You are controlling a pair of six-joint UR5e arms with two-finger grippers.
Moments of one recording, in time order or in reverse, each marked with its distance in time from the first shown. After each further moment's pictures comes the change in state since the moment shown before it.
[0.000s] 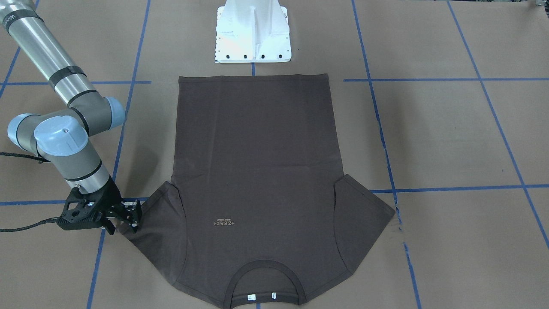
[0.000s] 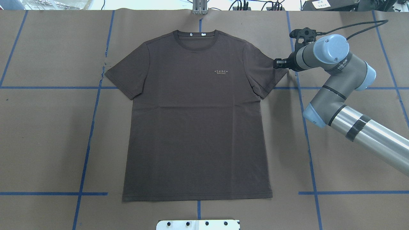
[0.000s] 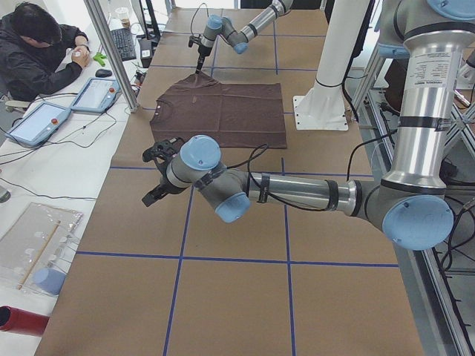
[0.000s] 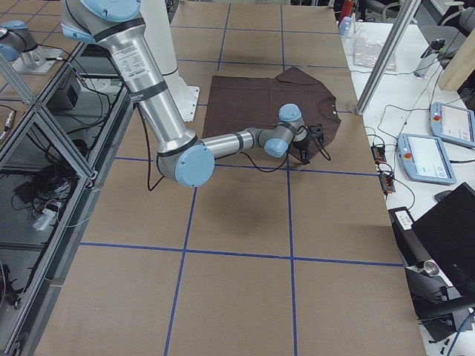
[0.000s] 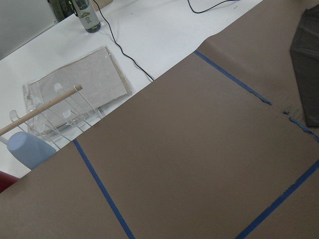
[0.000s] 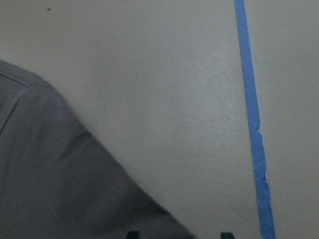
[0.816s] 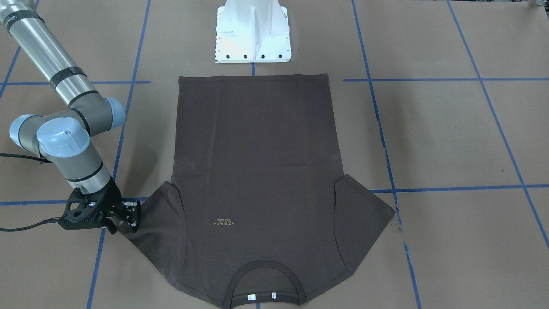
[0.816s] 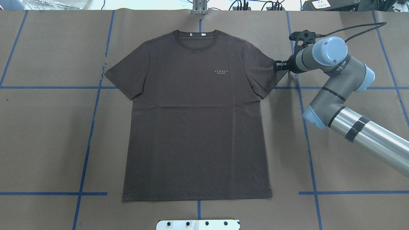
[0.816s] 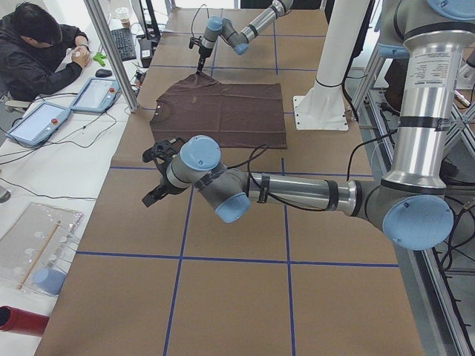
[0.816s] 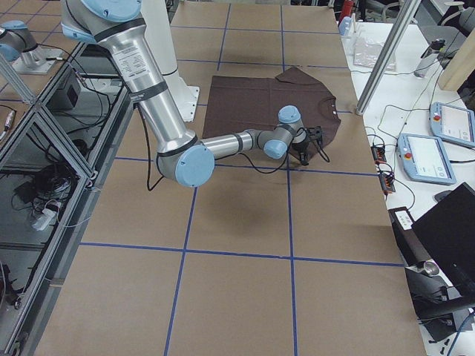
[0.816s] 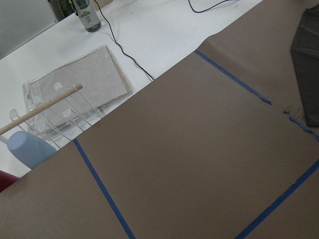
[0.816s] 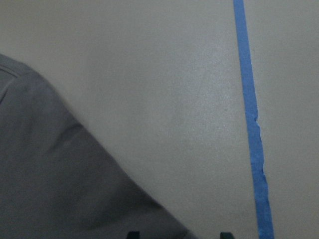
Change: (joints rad) left arm 0.000 0.000 0.002 0.000 0.000 0.000; right arm -0.005 -0.001 -0.011 0.000 -0.002 0.000
